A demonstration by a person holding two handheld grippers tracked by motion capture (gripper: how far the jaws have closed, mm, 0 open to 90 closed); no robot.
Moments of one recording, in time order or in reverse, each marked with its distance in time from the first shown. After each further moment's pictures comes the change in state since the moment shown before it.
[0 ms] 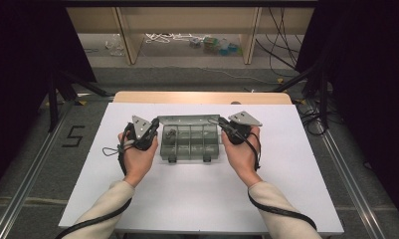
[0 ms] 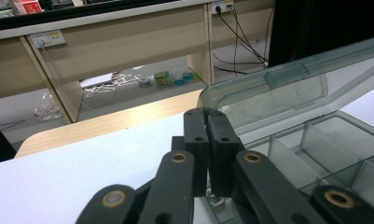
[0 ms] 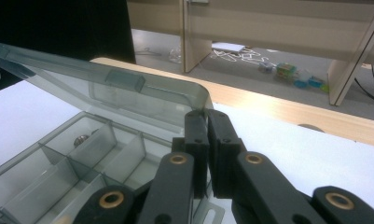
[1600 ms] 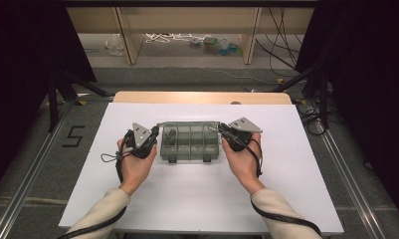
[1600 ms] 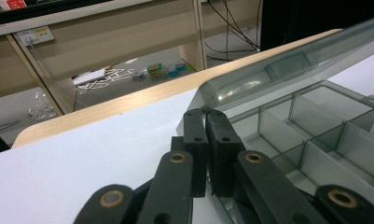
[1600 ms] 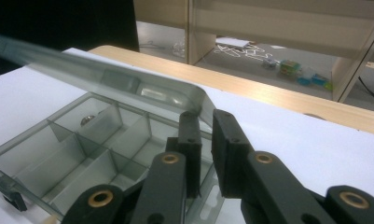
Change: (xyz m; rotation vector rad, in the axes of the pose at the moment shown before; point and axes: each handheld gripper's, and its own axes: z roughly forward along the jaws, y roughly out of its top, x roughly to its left) left arm -0.001 -0.017 -0.012 0.043 -0.038 0.054; right arm 0.003 -0.014 -0.009 0.013 0.002 -0.038
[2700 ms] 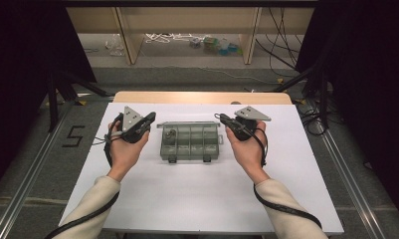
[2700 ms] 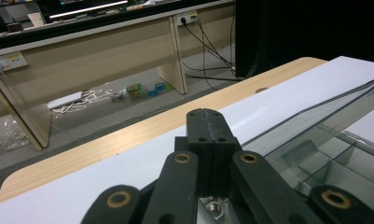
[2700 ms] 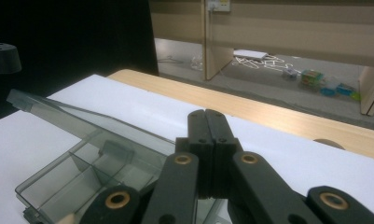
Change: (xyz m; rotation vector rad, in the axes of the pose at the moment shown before) left arm 0.031 0.042 0.000 -0.079 -0.116 0.043; right arm -0.018 0.028 -0.001 -0.042 0.097 0.048
